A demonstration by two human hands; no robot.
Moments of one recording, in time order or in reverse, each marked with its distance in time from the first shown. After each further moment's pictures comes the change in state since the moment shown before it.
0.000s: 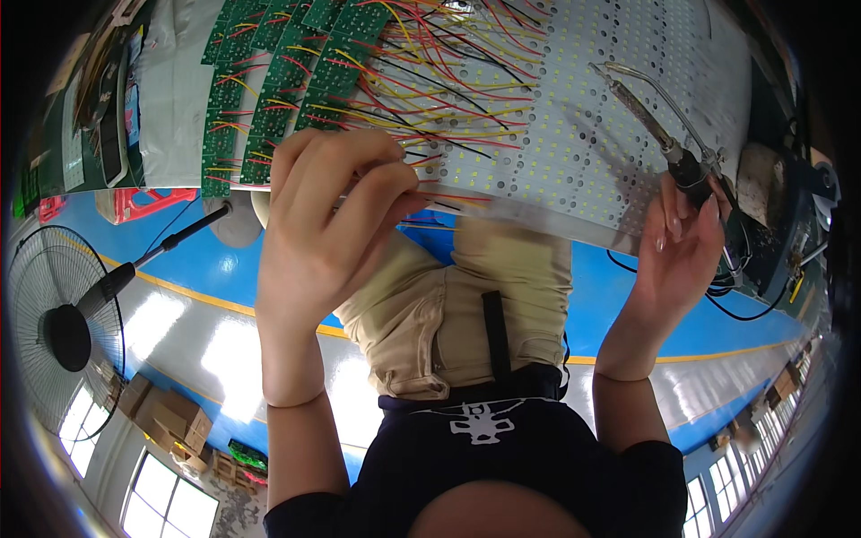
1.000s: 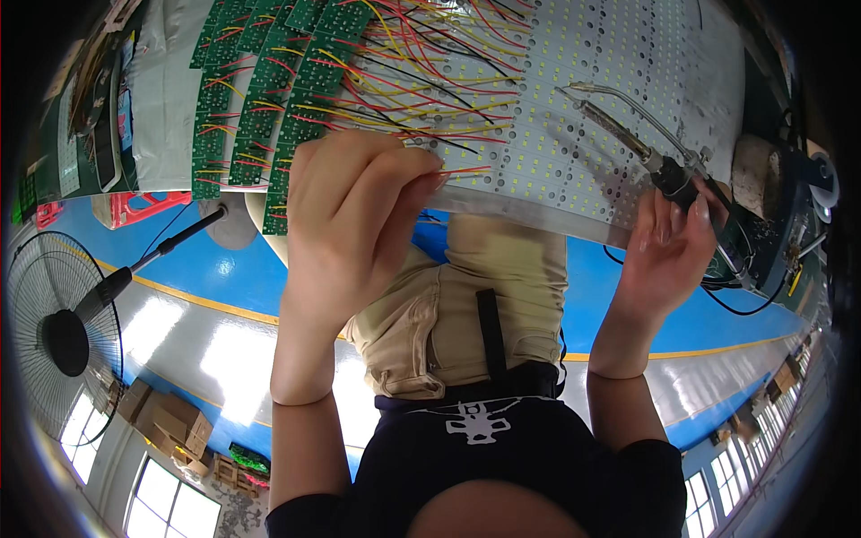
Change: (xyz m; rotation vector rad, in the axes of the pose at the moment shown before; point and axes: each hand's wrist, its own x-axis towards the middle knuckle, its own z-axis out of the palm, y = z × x) left_hand 0.003 0.015 0.023 -0.139 0.129 -0.133; right_hand -0.008 0.006 0.013 -0.205 0.216 -0.096
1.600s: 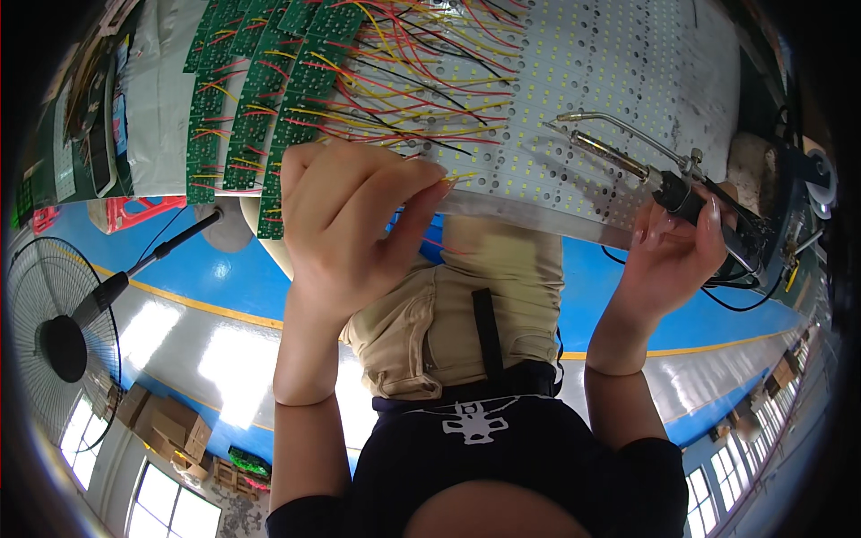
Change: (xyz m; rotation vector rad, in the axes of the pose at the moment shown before) left_hand 0.002 -0.002 0.005 0.047 0.114 0.136; right_hand 0.001 -0.007 0.007 -0.085 0.049 -0.099
